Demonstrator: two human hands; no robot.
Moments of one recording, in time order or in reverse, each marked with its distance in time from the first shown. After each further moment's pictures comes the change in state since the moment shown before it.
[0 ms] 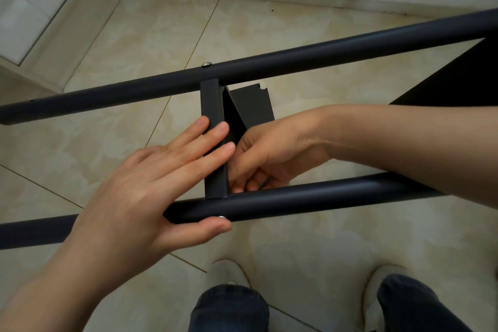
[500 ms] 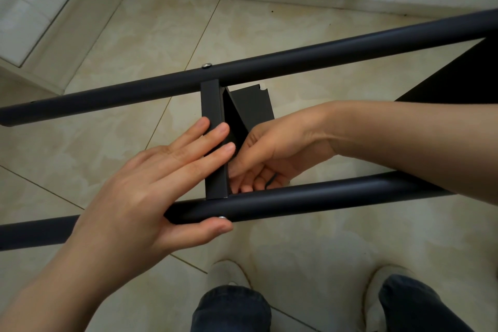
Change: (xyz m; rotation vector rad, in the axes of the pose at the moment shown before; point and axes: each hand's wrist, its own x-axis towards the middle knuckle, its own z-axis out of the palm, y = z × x) left_hand 0.000 0.001 0.000 -0.013 -0.007 -0.011; right_hand -0.006 -0.003 -0.002 -0.011 -0.004 0.029
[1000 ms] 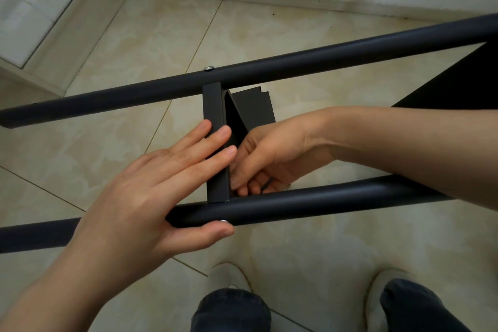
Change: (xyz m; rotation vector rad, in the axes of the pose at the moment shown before) left_hand 0.000 0.002 -0.001 -0.010 0.002 -0.011; right_hand 0.003 0.000 0.003 -0.024 0.008 -0.035
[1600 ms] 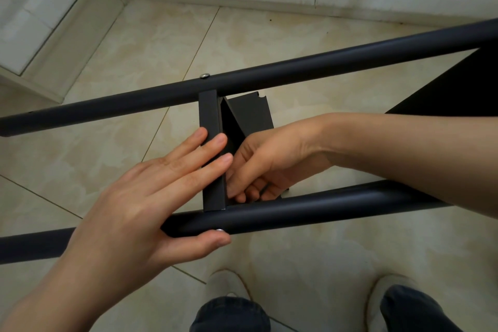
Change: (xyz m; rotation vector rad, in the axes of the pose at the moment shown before) left_hand -0.001 -0.002 0.001 0.001 0.011 0.007; right_hand -0.001 0.002 -0.001 -0.030 0.006 -0.025
